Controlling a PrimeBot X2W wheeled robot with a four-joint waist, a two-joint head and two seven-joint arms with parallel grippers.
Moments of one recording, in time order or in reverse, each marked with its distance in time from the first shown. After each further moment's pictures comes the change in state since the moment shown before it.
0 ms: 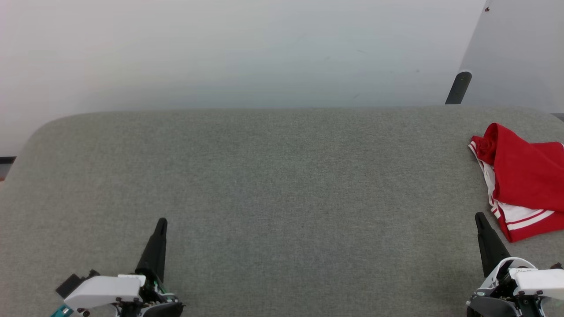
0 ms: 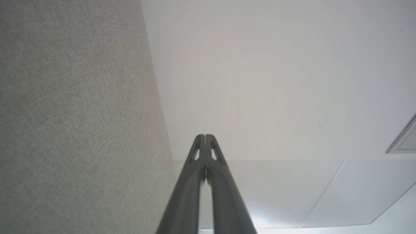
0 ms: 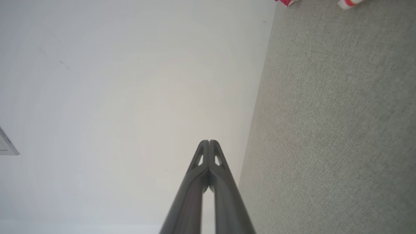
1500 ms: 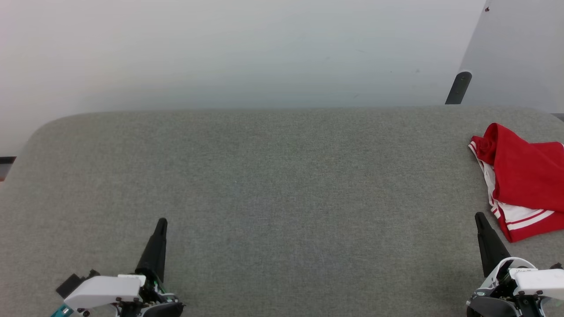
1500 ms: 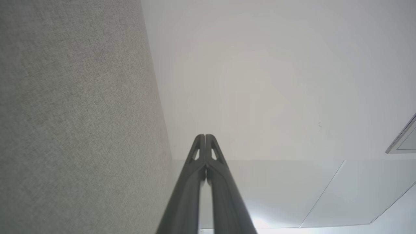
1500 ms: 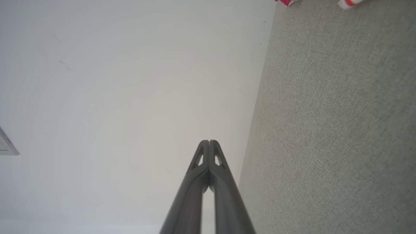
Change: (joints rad) left arm 0.000 0.000 0.000 0.000 0.000 0.000 0.000; right arm 0.000 0.000 0.000 0.000 0.000 0.000 0.000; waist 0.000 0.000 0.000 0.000
